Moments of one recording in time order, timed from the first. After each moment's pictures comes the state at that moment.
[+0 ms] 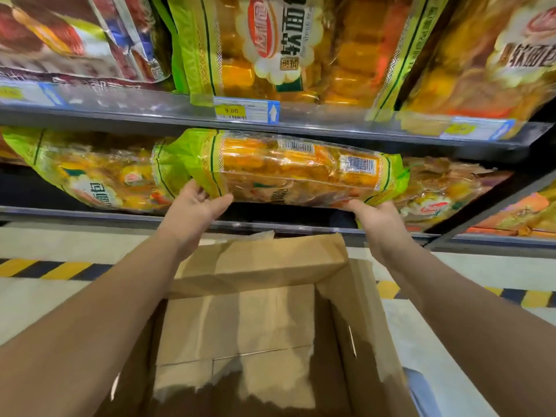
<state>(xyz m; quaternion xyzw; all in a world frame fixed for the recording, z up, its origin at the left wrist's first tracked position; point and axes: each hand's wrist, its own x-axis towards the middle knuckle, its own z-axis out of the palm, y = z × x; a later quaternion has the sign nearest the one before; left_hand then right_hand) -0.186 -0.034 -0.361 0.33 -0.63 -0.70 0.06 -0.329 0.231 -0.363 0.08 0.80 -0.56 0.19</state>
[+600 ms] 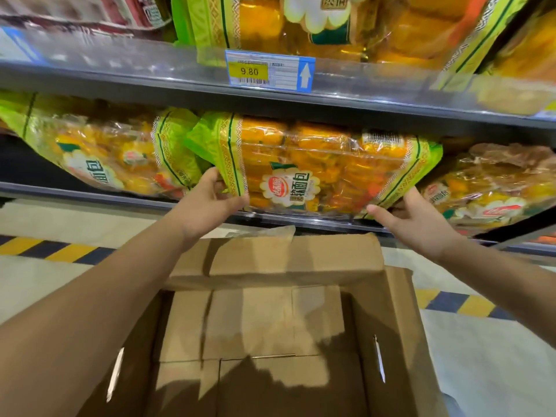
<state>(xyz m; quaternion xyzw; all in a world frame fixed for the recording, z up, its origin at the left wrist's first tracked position) -0.200 -0.050 -0.398 0.32 -0.74 -0.59 -0.01 -0.359 0.237 -0.399 -0.15 0.89 -0.36 0.24</state>
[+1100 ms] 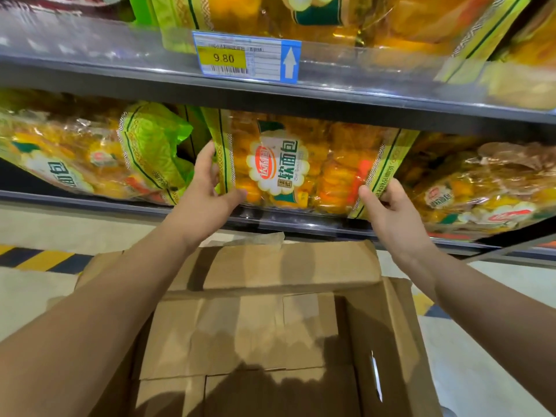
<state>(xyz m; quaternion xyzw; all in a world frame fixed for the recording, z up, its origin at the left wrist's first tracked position) -0.228 -0.039 -0.417 0.30 -0.74 -0.60 0.06 -0.365 0.216 -0.436 -0.10 0.85 -0.49 0.18</state>
